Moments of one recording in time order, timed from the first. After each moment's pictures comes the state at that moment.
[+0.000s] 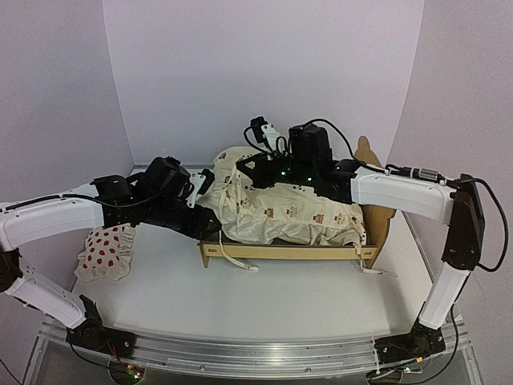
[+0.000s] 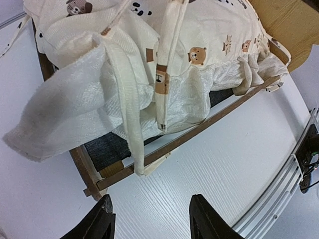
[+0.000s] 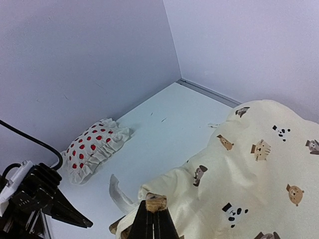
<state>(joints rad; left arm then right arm) -0.92 1.32 1.10 -0.54 -0.03 -0.40 0.84 1.80 1.51 0.04 -0.15 0.21</state>
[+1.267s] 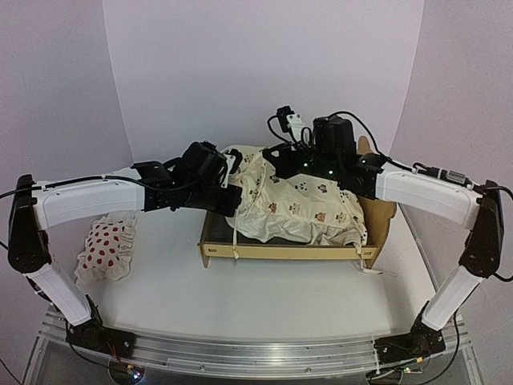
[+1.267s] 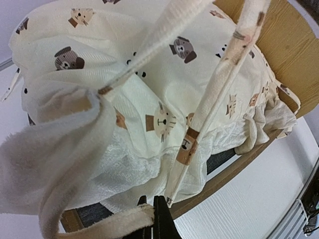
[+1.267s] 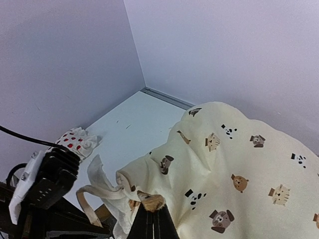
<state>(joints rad) -0.94 1.60 1.34 -0.42 -0.15 -0.38 0.78 1.66 1.43 -0.03 -0.03 0.17</state>
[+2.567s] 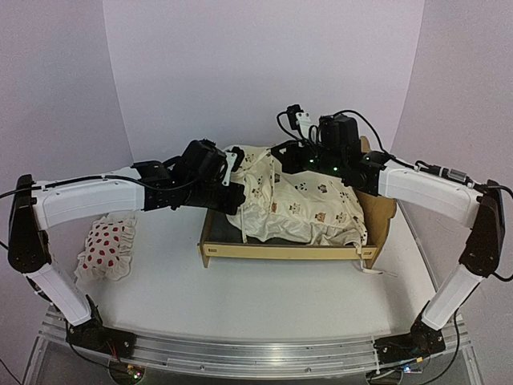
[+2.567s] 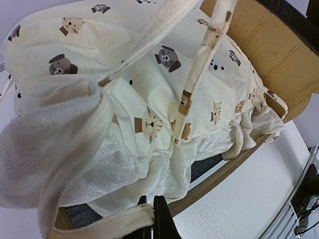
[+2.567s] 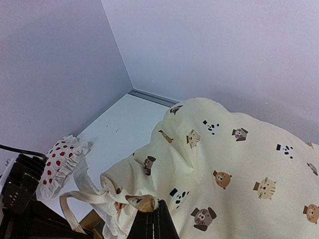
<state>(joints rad) -0.94 1.60 1.36 -0.38 -0.12 -0.39 0.73 1.66 1.43 -0.04 -0.02 0.23</state>
